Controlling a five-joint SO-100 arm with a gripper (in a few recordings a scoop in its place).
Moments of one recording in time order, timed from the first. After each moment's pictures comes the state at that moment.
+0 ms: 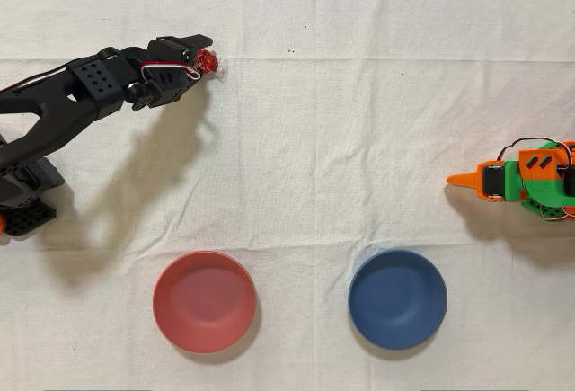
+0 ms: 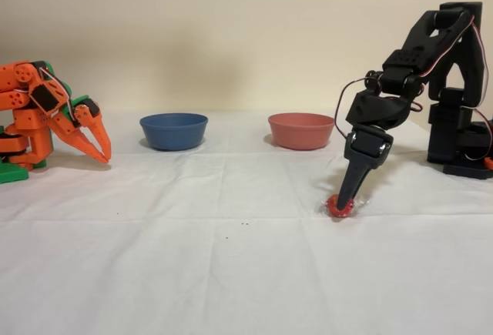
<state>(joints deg) -34.0 76.0 105.3 29.4 -28.3</state>
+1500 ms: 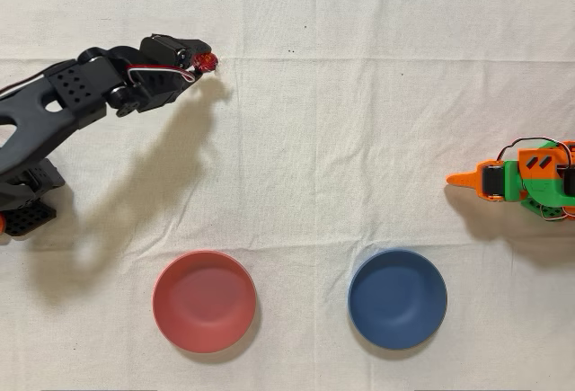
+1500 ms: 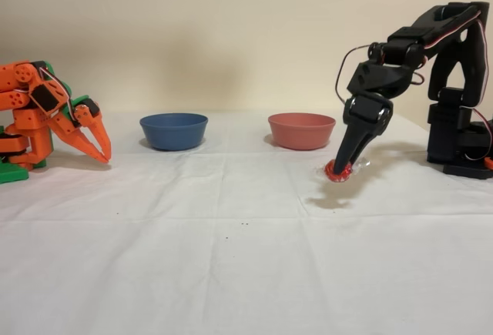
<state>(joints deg) -31.9 90.2 104.7 39.1 -27.4</state>
